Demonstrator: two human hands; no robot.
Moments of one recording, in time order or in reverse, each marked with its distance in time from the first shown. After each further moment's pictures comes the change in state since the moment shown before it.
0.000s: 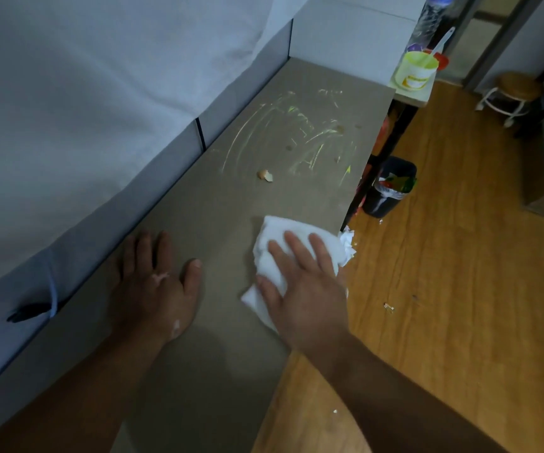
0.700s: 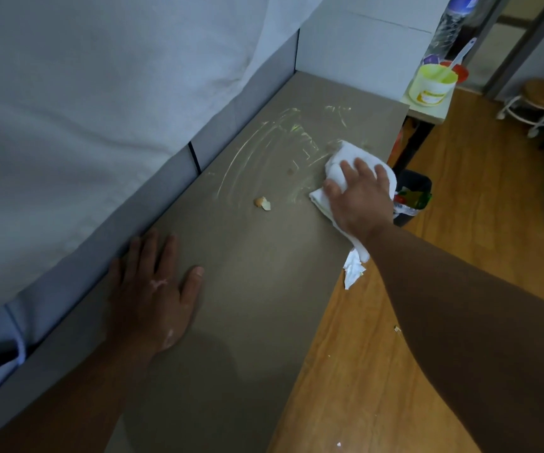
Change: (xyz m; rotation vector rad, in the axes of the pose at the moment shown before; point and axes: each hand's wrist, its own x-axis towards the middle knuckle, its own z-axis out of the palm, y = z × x) left_hand 0.047 0.017 0.003 0.012 -0.036 0.054; right_hand 0.231 0.121 -0.021 -0.057 0.029 0.181
